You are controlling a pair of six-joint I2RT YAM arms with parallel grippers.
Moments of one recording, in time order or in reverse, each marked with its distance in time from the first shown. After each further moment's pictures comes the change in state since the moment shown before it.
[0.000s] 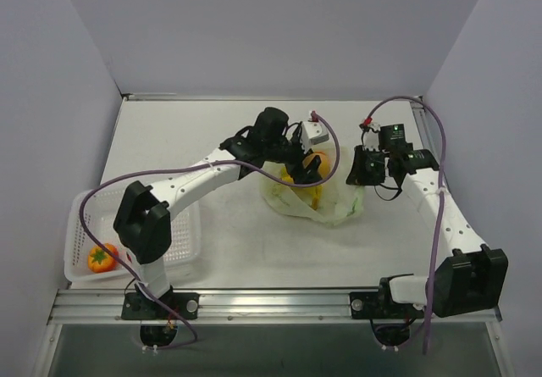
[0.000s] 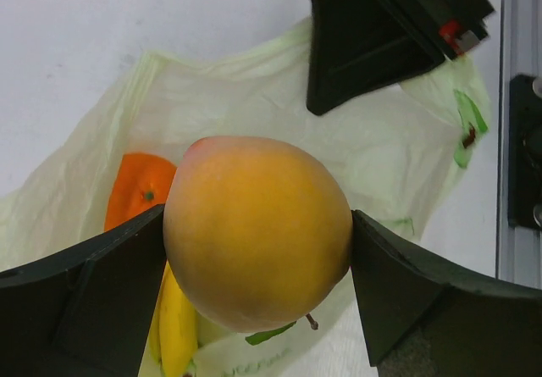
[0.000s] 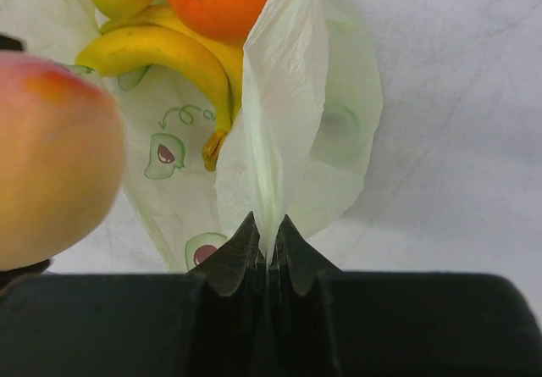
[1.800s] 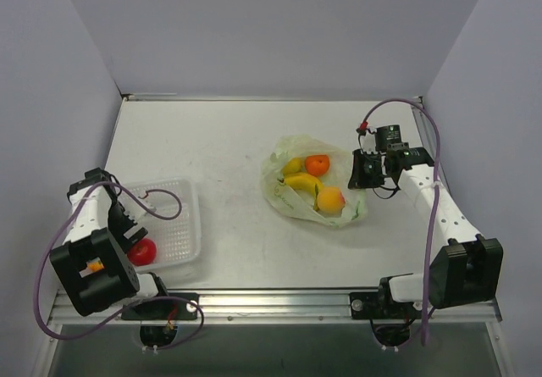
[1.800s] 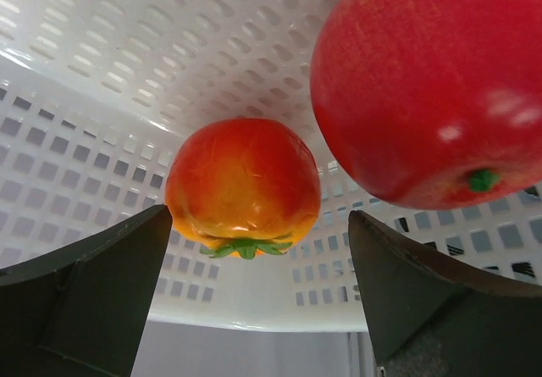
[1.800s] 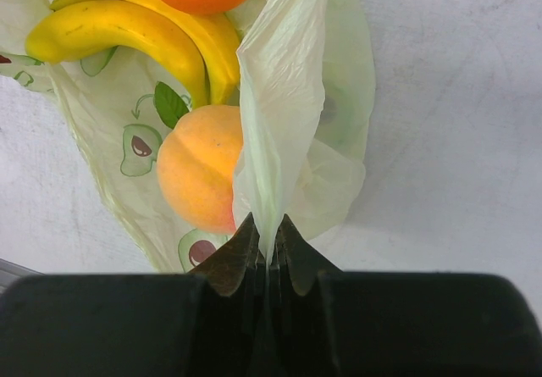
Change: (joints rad) left arm 1.229 -0.457 -0.669 -0.846 -0.748 0.883; right arm -0.005 0.044 -0.001 -0.022 0.036 -0.047
